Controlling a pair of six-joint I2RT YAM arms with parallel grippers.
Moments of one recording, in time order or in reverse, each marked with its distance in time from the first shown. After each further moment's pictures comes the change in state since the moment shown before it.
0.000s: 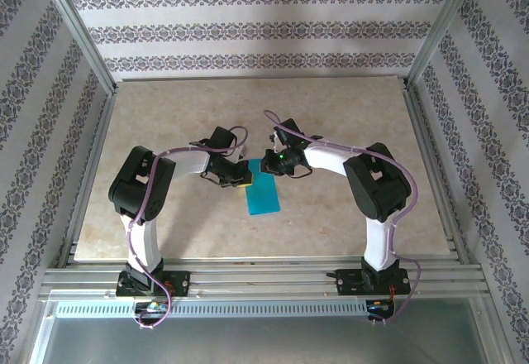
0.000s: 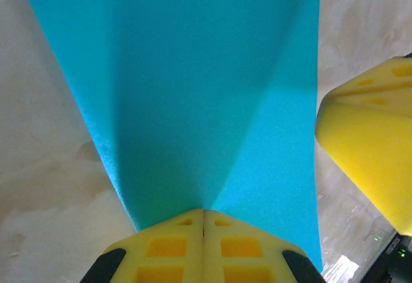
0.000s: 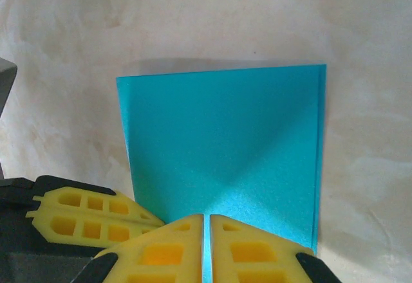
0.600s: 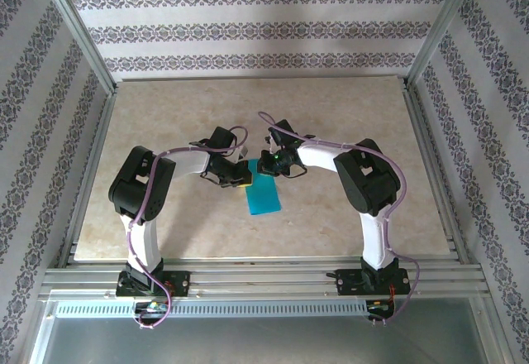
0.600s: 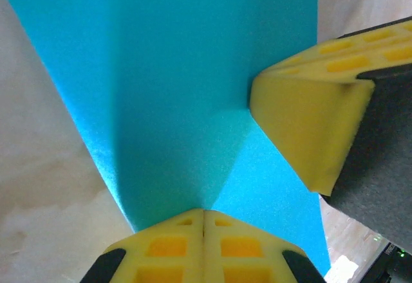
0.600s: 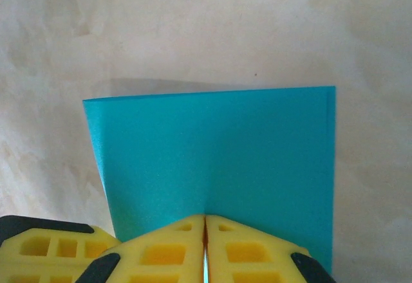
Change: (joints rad) left arm 0.000 -0.006 -0.004 0.001 0.000 -0.012; right arm 0.019 0.089 0.061 -0.006 0.012 0.018
